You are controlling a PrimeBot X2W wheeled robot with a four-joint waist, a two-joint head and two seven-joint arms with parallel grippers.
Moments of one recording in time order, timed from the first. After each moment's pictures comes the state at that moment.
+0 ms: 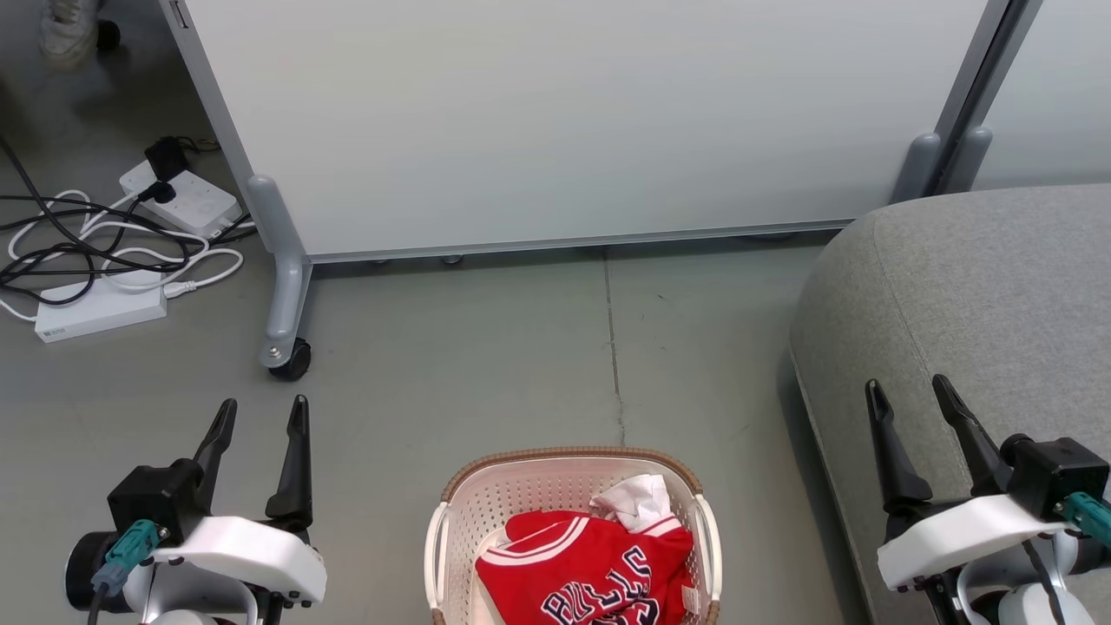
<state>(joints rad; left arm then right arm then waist) -0.05 0.22 -0.14 0.12 -0.40 0.10 -0.10 -0.09 -0.07 0.02 0.17 0.24 0.13 -0.11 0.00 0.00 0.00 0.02</state>
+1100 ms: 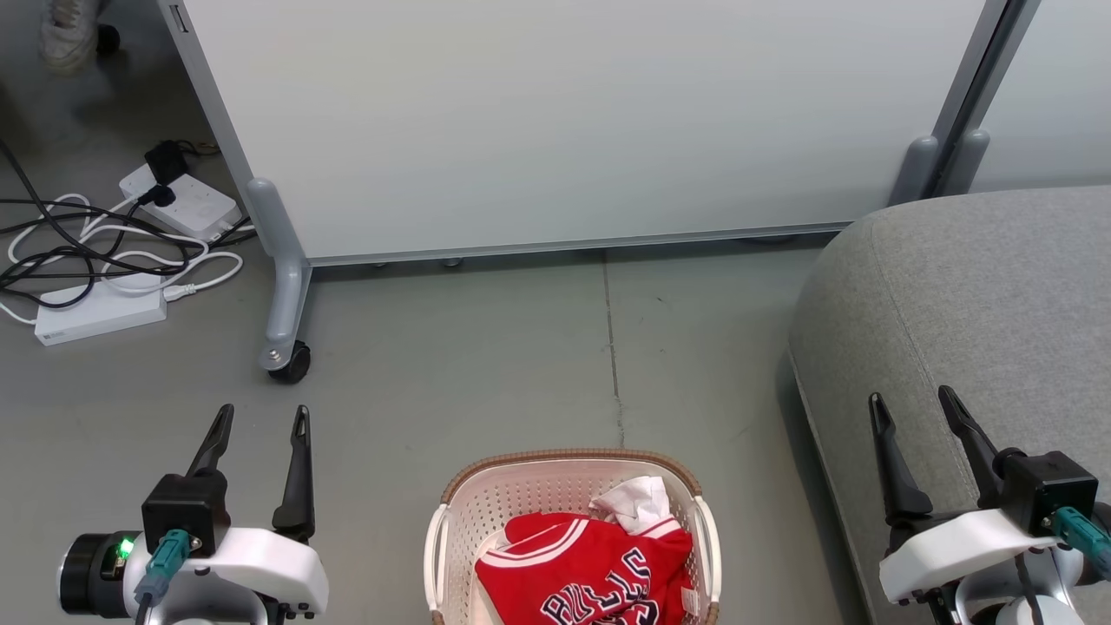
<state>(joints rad) -0.04 0.23 -0.17 0.12 -0.24 0.17 -0.11 -0.07 -0.05 -0.01 0.17 0.11 0.13 -0.13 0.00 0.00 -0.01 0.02</state>
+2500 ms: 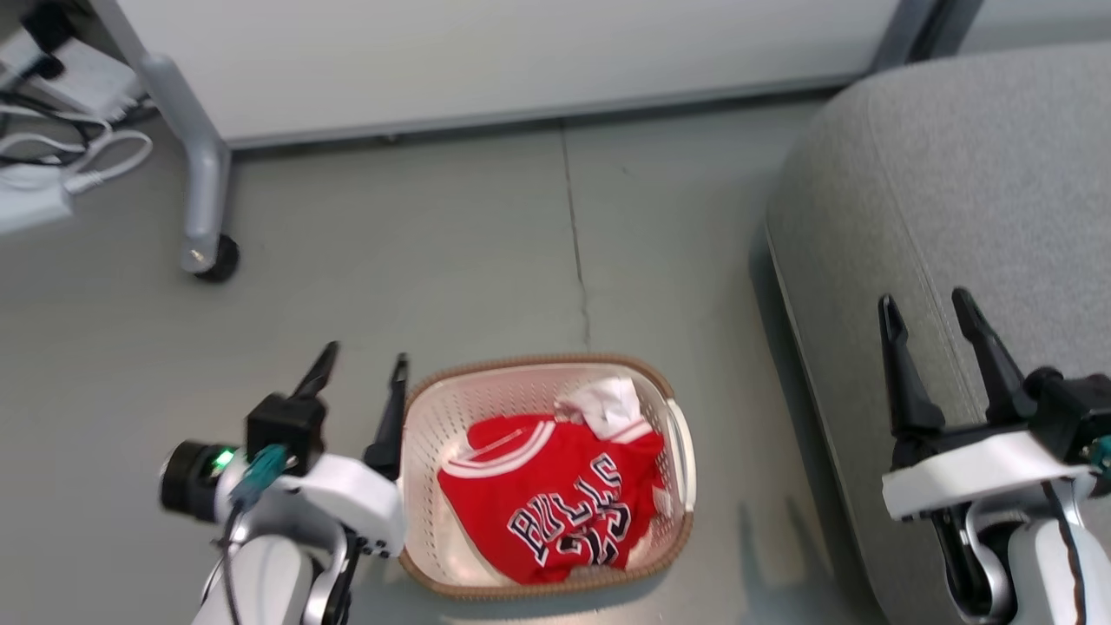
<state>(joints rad) -0.21 0.19 -0.29 0.24 -0.25 0.10 -0.09 -0.17 -0.05 -0.01 0.09 0.17 0.13 -0.11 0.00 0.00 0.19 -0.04</state>
